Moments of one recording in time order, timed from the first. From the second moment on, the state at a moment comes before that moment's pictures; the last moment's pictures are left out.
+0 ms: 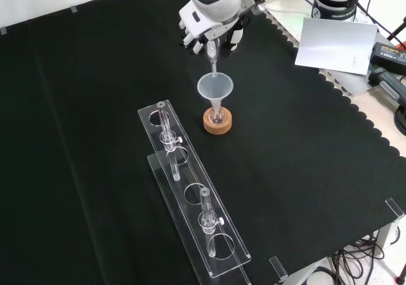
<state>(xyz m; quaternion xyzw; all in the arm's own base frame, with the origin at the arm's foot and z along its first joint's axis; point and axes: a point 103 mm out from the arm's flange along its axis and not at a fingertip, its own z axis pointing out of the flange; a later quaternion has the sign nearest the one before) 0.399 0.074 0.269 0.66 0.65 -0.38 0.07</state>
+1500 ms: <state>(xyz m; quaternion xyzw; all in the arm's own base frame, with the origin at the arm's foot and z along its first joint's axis) 0.401 0.090 0.275 0.64 0.62 -0.44 0.11</state>
